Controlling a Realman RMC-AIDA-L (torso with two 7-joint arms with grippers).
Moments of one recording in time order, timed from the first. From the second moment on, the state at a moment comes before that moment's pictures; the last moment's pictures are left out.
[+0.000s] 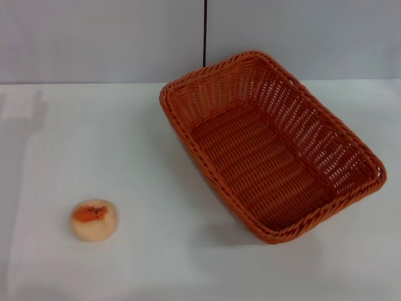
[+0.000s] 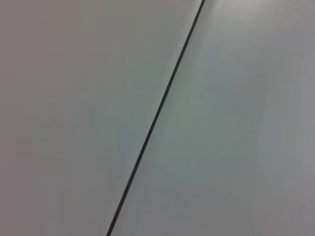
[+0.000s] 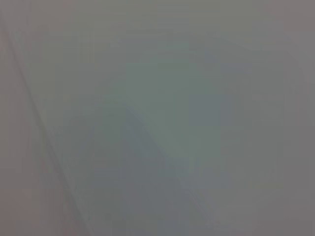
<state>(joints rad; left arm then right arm) -0.34 -2.06 -0.71 -0.20 1.94 1.66 -0.42 0.47 1.91 -0.45 -0.88 -1.67 -1.51 1.78</state>
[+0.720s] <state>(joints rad) -0.33 -2.07 -0.71 -0.21 1.95 1.68 -0.45 0.85 1.84 -0.68 -1.03 -2.46 -1.83 2.32</state>
